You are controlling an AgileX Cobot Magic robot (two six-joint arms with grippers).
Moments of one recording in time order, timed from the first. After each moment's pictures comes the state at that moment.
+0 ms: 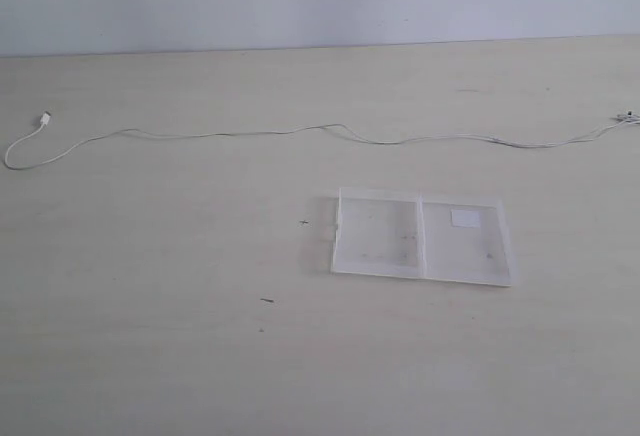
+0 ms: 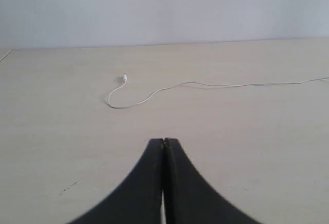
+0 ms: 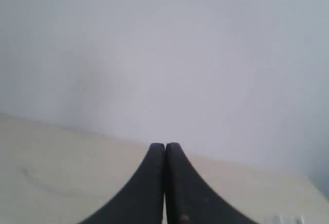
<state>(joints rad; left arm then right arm) 0.06 0.01 0.00 0.12 0.32 -0.08 0.10 0.00 0.00 -0.35 -0.01 0.18</state>
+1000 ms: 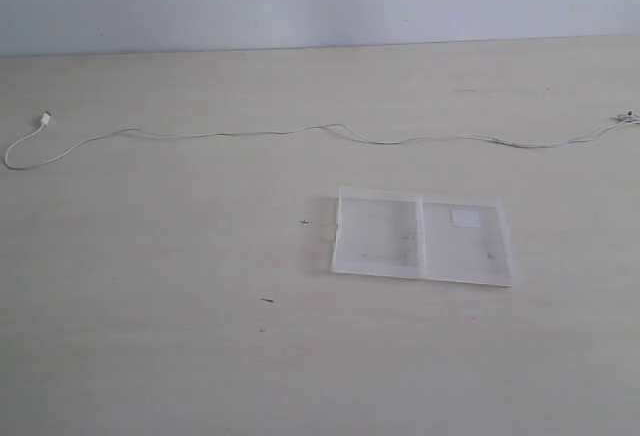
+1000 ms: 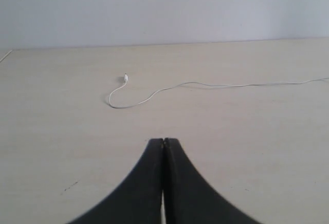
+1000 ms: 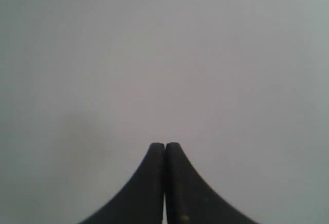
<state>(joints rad) 0.06 0.01 0.00 0.12 0.32 -0.08 0.10 0.99 -0.85 0.28 -0.36 -0.25</state>
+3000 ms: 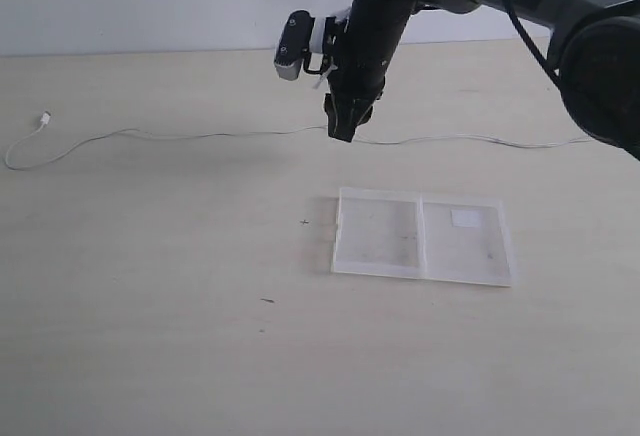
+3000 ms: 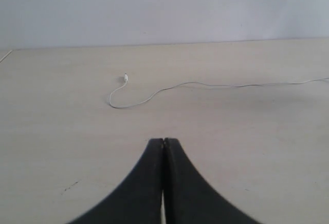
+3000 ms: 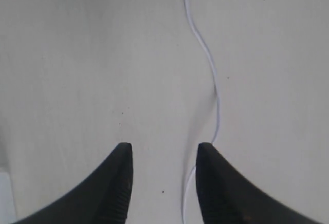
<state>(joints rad) 0.06 0.01 0.00 0.12 0.32 -0.08 0.44 2.45 -2.12 0.12 1.07 -0.96</state>
